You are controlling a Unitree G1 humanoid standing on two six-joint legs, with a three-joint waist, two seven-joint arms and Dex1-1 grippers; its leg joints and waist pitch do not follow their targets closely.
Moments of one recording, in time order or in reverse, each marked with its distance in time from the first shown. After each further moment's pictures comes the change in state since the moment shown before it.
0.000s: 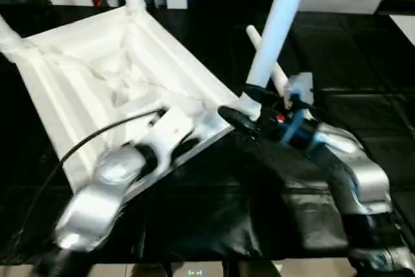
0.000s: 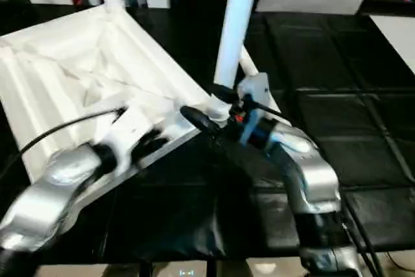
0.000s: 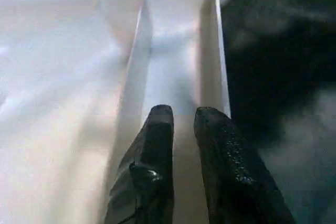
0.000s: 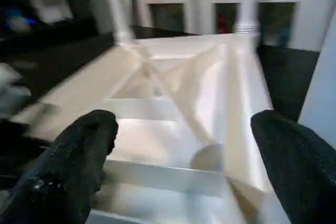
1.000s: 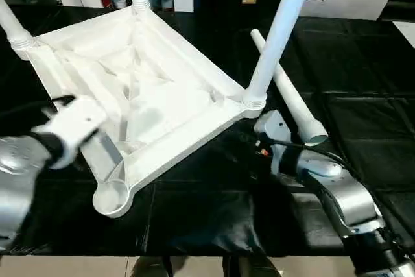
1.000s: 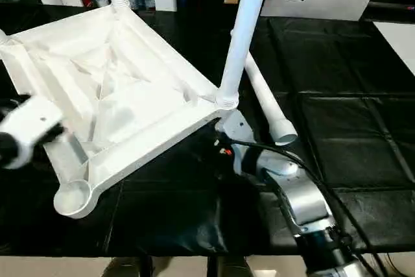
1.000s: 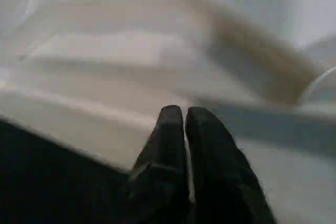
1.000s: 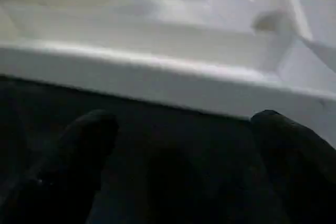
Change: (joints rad) left arm 0.027 0.388 0.175 0.010 0.094 0.164 0.005; right arm 0.164 -0.091 0.189 -0.062 -0.187 0.045 -0.036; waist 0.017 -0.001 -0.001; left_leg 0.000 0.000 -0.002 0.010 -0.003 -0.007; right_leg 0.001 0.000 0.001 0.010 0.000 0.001
